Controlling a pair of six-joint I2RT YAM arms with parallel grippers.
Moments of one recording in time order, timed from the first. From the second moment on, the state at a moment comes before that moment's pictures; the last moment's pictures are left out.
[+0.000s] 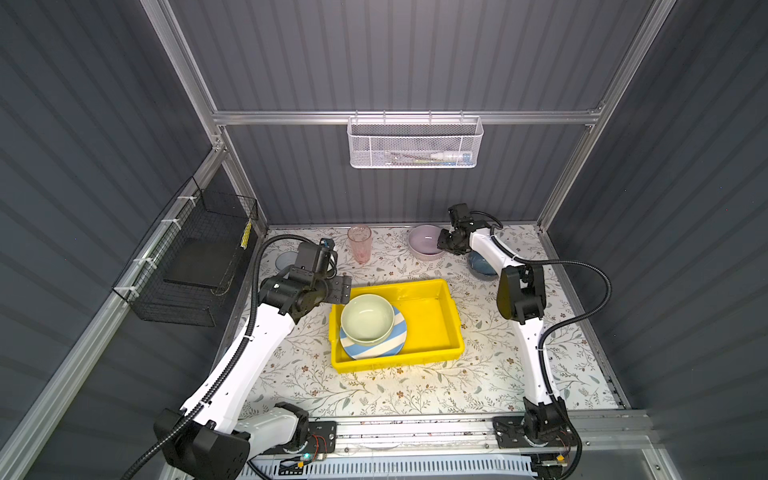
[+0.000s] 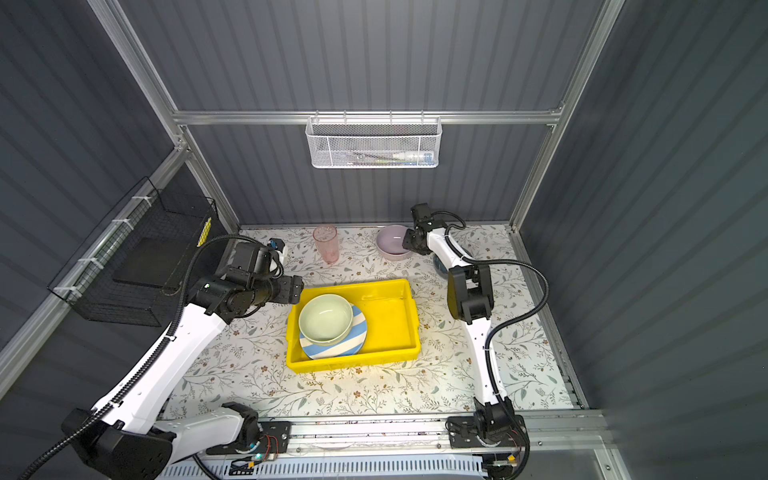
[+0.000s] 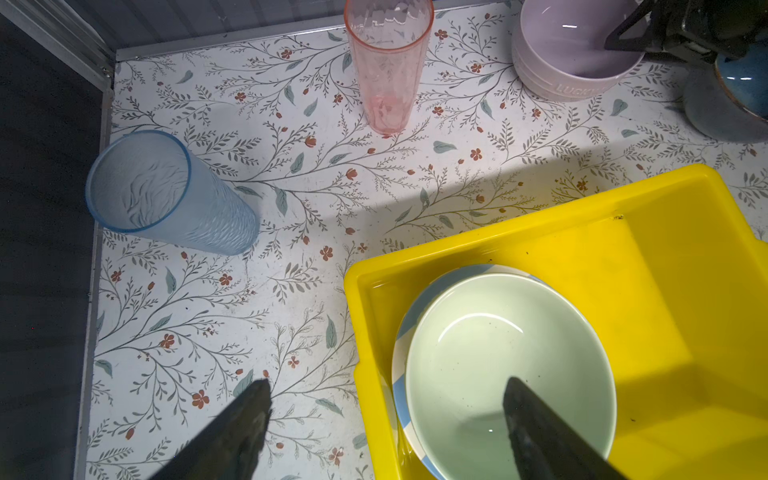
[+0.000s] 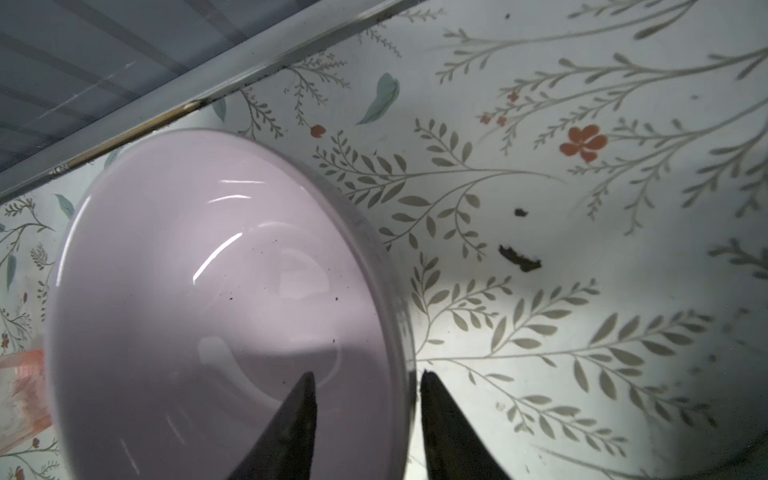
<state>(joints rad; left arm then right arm) -0.40 1.20 1.26 -0.92 -0.13 -0.14 0.27 2.49 2.23 -0.72 -0.06 0.52</state>
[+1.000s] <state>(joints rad) -0.40 1.11 1.21 -0.92 -0.13 -0.22 0.23 2.40 2.03 -0.68 -0.17 0.47</state>
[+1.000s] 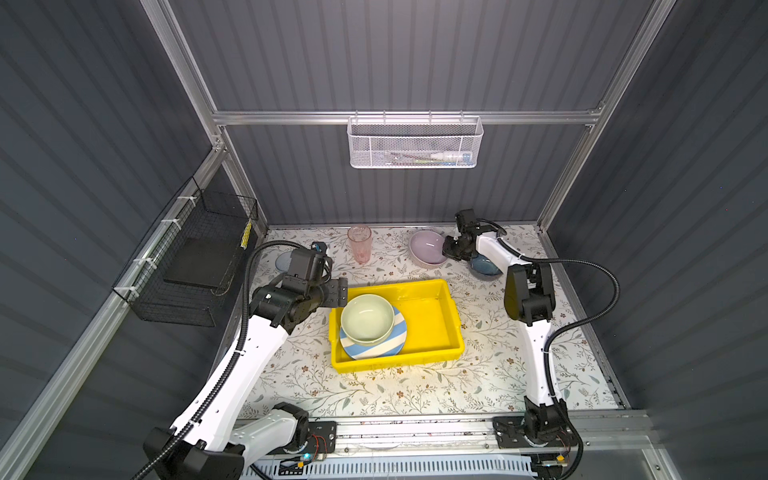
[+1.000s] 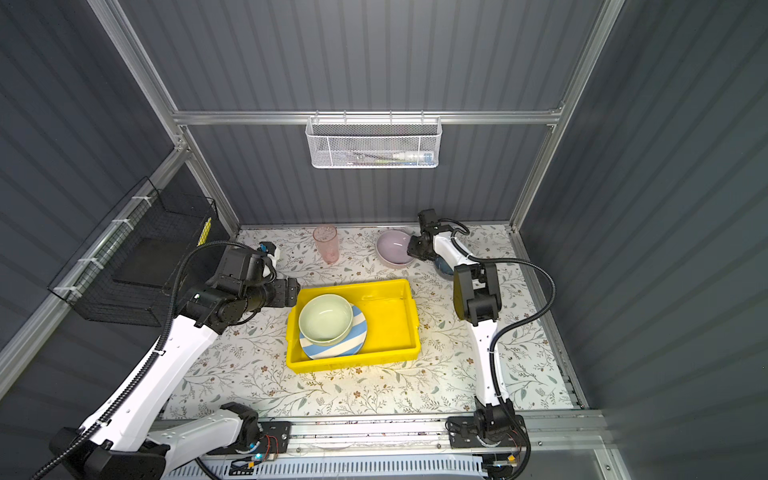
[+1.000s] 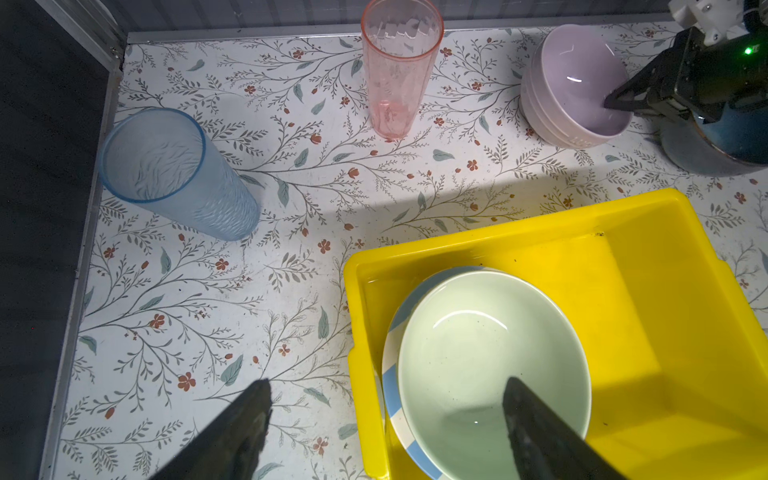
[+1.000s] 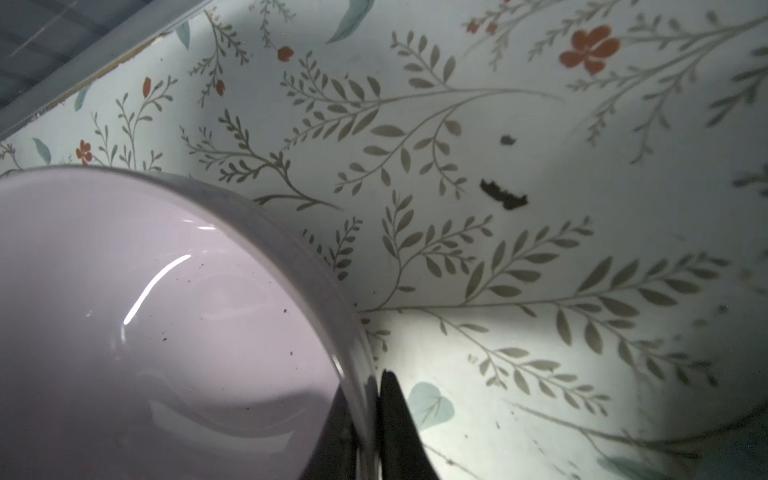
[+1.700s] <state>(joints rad) -0.40 1.04 1.17 -0.94 -0.14 -0.27 0.21 2.17 1.94 -0.69 -0.33 0.43</state>
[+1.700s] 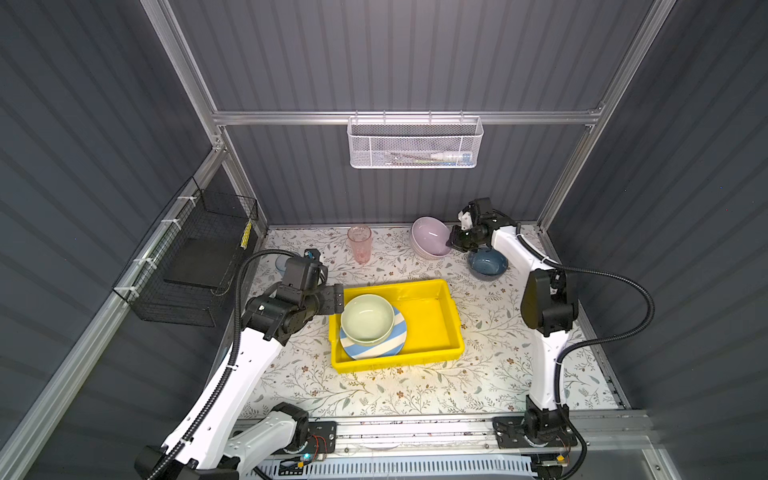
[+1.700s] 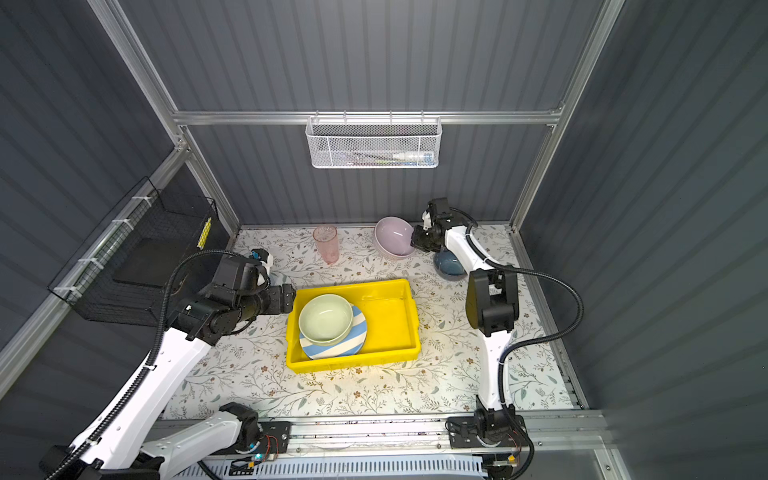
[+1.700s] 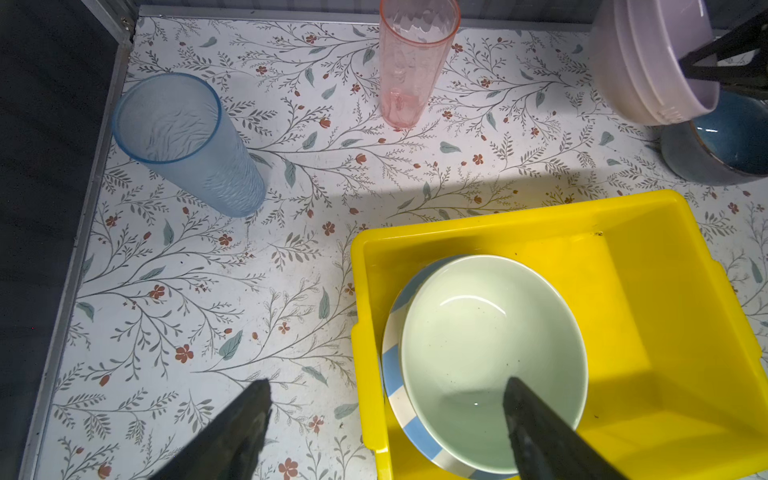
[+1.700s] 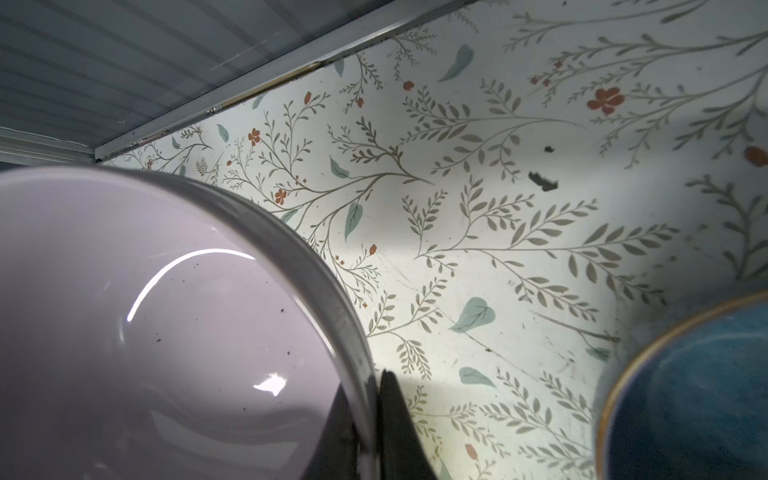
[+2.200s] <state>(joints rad) -0.40 1.04 1.12 -0.95 -0.18 -0.27 0.37 1.90 1.92 -0.86 -0.33 0.27</state>
